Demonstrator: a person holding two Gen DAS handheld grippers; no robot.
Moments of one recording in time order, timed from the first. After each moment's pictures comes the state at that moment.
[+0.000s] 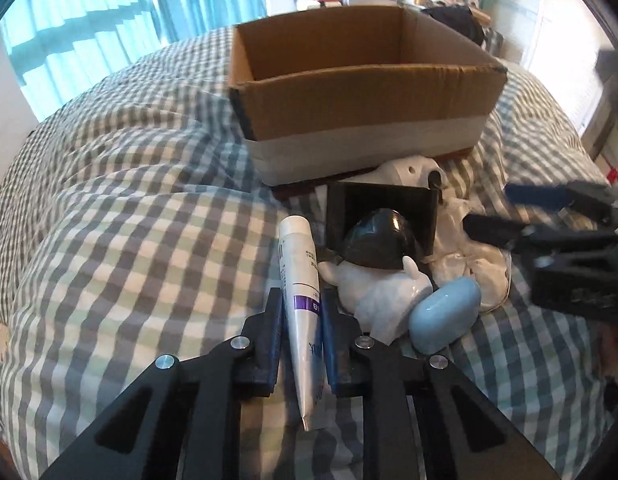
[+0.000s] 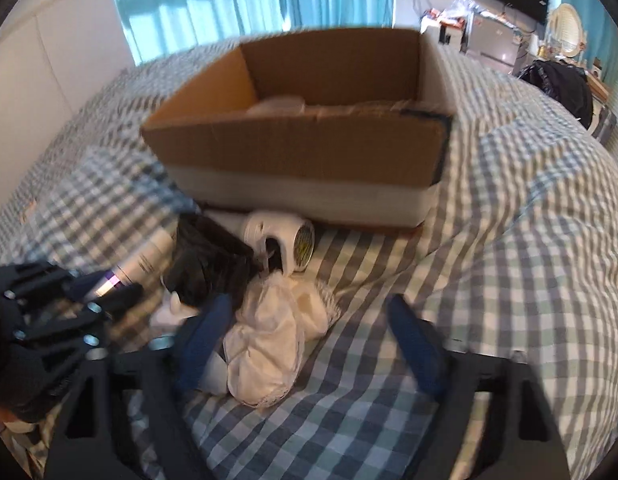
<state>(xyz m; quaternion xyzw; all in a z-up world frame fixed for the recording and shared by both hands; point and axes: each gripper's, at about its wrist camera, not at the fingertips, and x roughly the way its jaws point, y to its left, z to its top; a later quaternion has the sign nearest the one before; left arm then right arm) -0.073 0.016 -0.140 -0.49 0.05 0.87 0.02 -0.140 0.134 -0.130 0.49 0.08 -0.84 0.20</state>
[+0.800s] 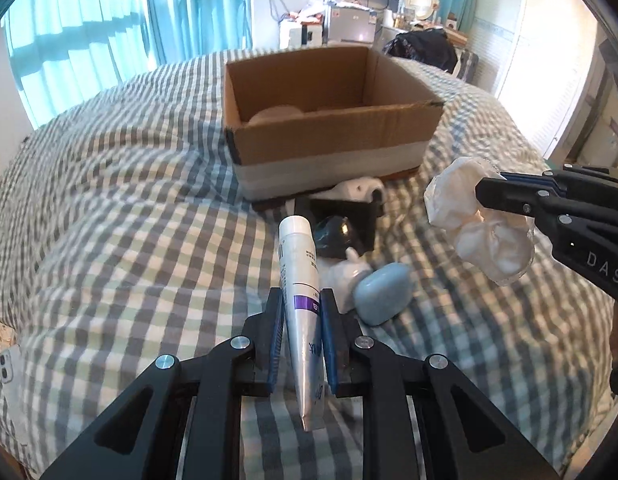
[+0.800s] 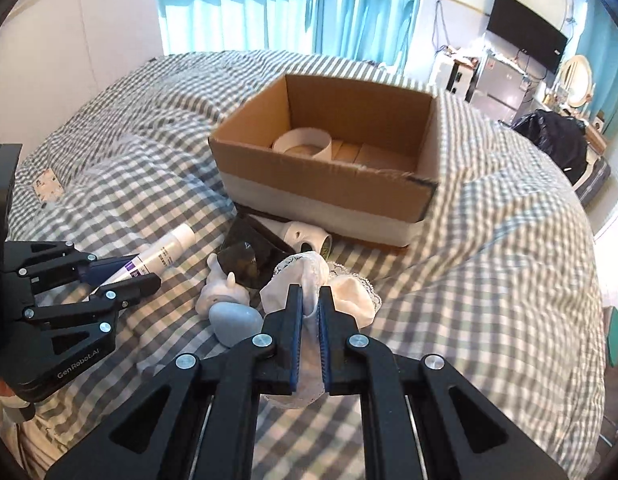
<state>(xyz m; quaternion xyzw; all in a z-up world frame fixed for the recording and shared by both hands) -0.029 0.016 -0.098 -0.46 0.02 0.89 0.07 -0.077 0.132 -0.051 0.42 0.14 -0.87 0.20</state>
